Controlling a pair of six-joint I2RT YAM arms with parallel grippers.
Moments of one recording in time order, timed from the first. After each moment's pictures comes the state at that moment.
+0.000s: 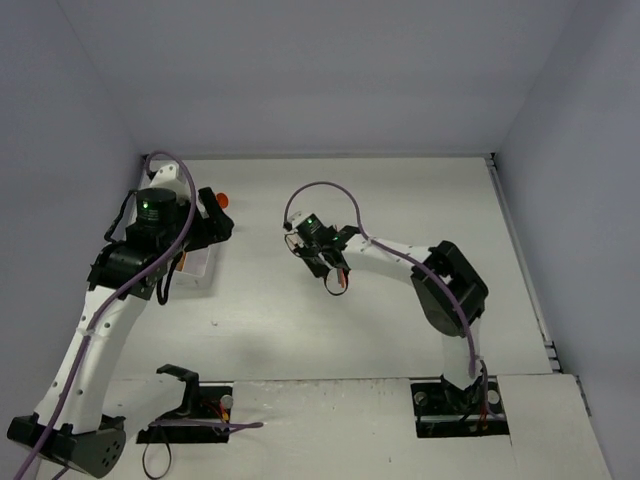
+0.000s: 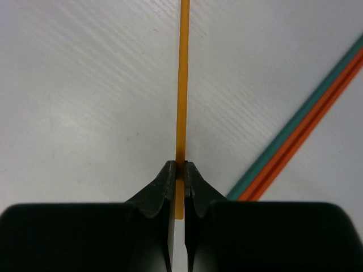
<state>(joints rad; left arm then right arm) -0.27 0.98 1.26 -0.81 -0.04 -0.46 0.82 1.98 1.35 -0.40 0.12 0.07</state>
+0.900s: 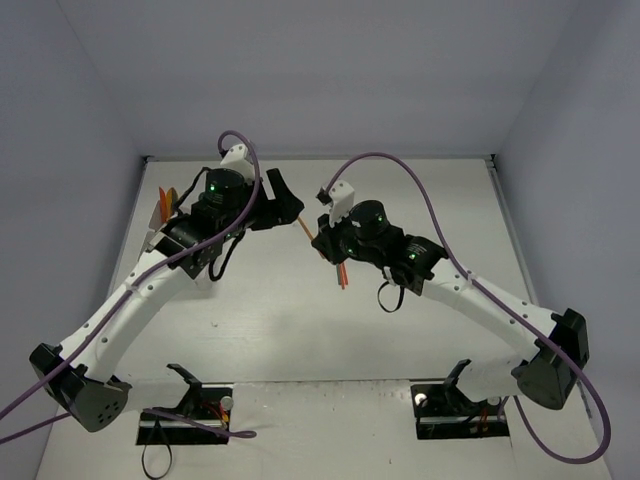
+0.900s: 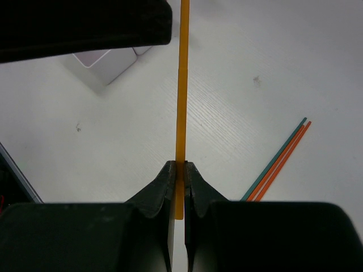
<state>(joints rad) -0.59 1.23 1.37 -0.53 -0.04 -0.63 0.83 1.32 1.15 -0.26 -0.03 0.15</state>
